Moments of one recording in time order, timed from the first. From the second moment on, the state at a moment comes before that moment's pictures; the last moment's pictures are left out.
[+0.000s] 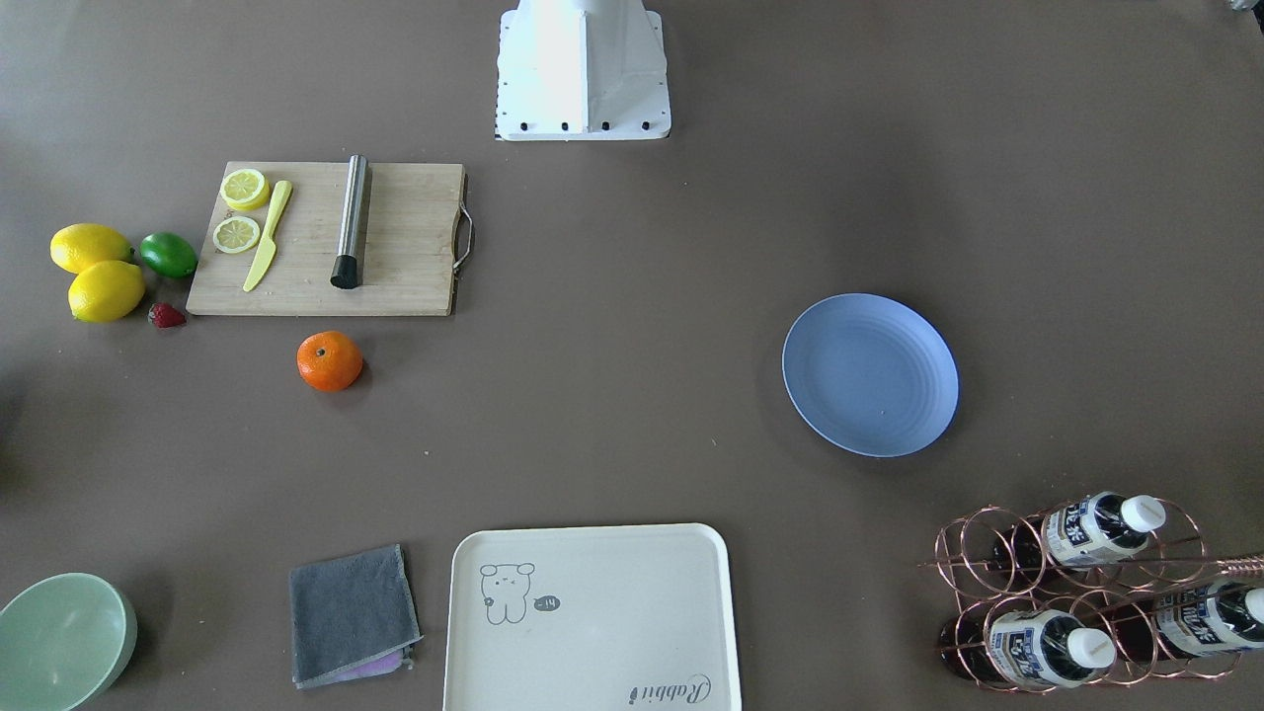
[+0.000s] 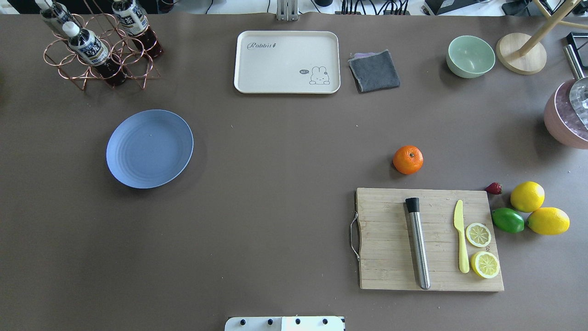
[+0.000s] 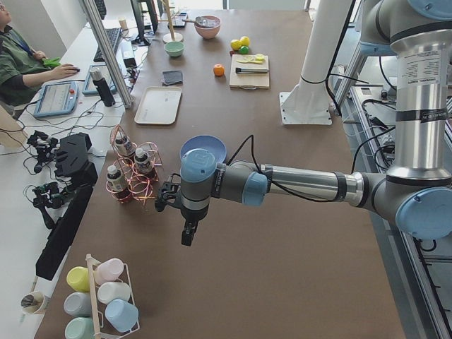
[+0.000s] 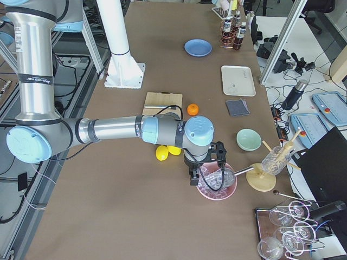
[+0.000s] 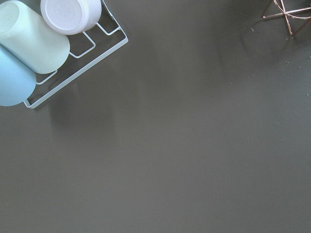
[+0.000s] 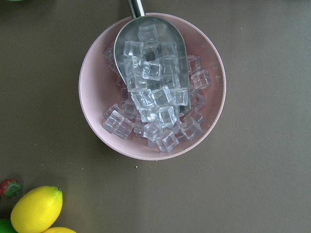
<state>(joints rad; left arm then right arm) -1.57 -1.49 -1.74 -1.69 -2.26 0.01 1.67 -1.59 1.73 -1.79 2.39 -0.18</state>
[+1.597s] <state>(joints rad) -1.57 -1.52 -1.73 -1.71 -2.27 0.02 1.67 -1.59 1.73 -1.79 2.39 -0.18</state>
